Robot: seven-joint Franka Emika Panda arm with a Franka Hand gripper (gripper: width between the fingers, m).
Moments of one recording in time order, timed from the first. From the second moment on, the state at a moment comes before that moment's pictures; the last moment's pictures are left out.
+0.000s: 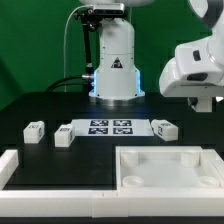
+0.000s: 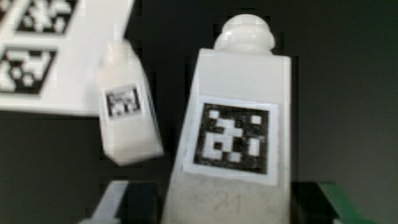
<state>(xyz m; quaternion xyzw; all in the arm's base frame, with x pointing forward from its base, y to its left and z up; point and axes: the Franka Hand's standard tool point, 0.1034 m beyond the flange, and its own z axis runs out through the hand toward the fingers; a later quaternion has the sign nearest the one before) 0.423 0.168 0.089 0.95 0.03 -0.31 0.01</state>
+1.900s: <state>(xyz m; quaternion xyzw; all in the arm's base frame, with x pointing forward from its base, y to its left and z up) 0.529 0.125 0.132 0.97 0.15 0.19 -0.02</state>
